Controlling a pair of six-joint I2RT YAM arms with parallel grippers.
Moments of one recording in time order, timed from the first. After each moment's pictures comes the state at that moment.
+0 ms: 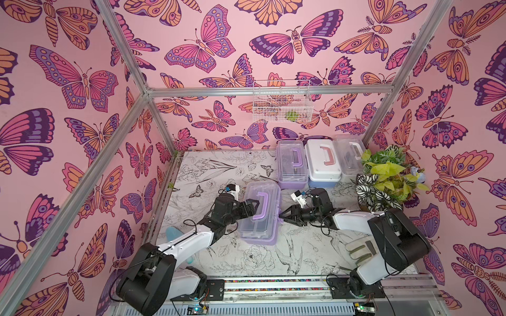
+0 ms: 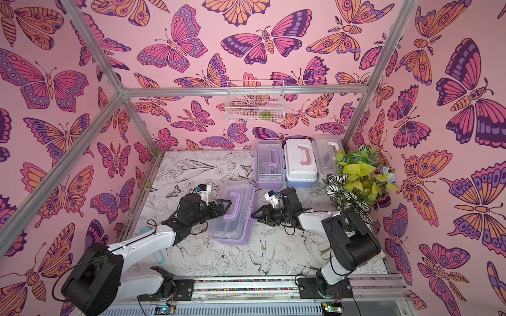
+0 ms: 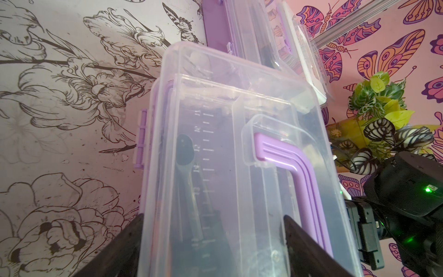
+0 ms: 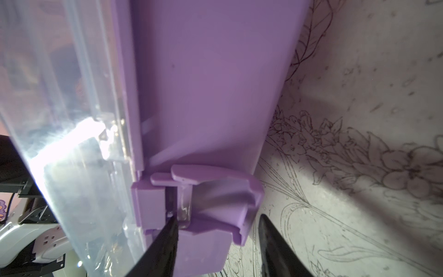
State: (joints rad) left arm -0.48 1.28 0.51 0.23 0.24 -0.72; right arm 0.44 1.60 0.61 0.25 -0.86 0.83
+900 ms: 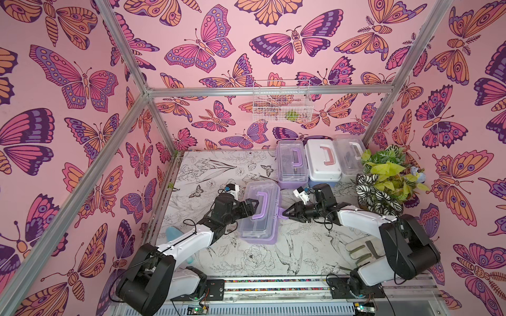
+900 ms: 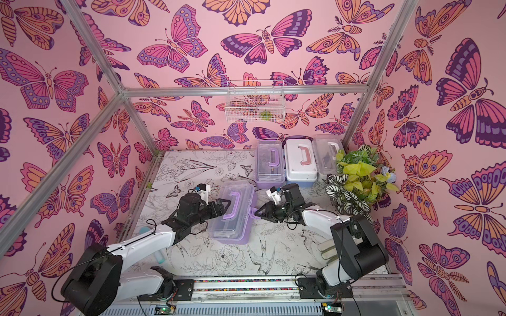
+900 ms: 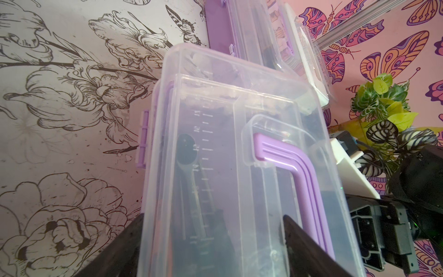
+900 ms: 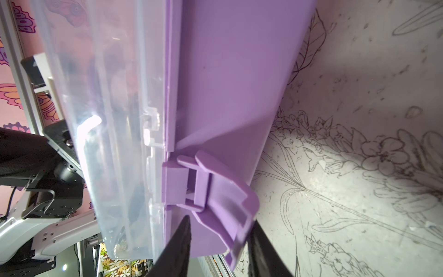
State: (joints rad) left arm -0.48 1.26 0.52 0.20 0.23 -0.72; right arm 0.41 1.52 0.70 -0.01 -0.84 0.71
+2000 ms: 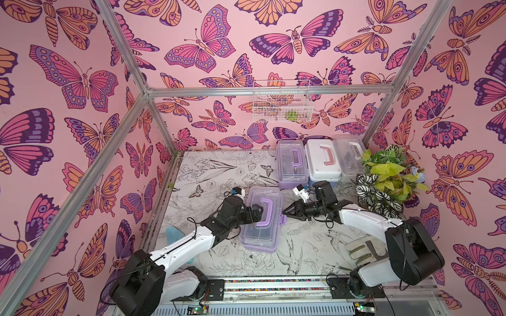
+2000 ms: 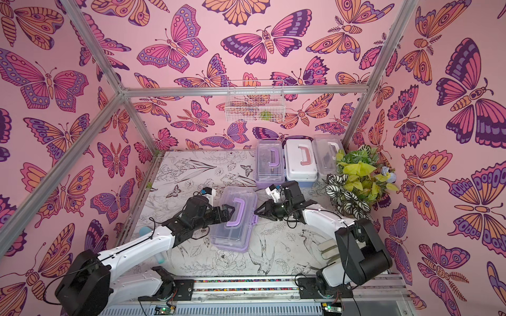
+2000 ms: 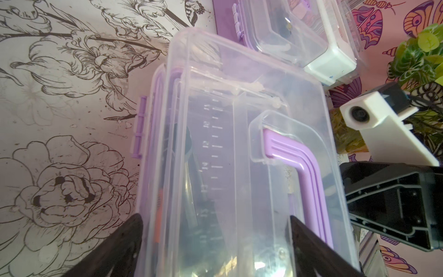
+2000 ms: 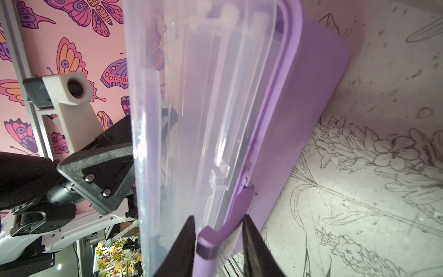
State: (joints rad) left arm -0.62 1.19 0.59 -0.05 0.09 -0.71; right arm 0.43 1.47 0.75 -0.10 -0.83 0.71
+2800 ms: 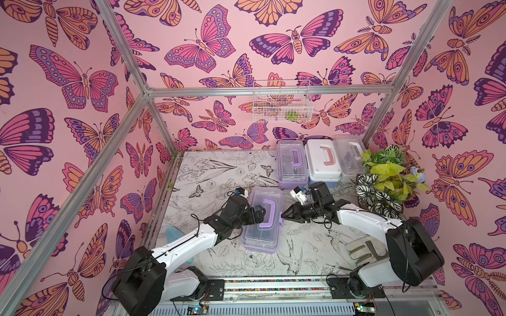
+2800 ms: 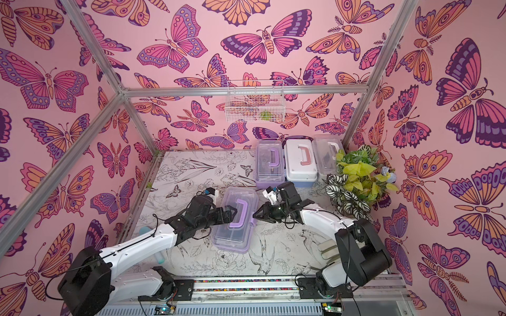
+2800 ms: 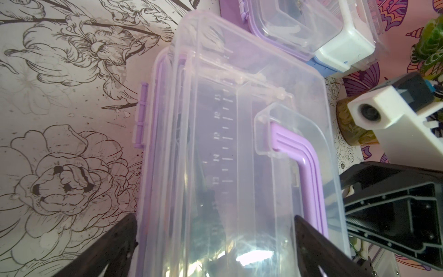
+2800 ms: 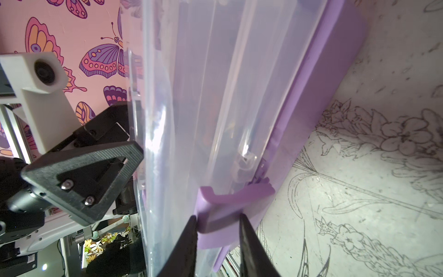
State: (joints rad) left arm -0.66 1.23 0.64 -0.13 0.06 -0.71; right arm 0.48 1.47 0.78 -0.20 -0.77 0.67
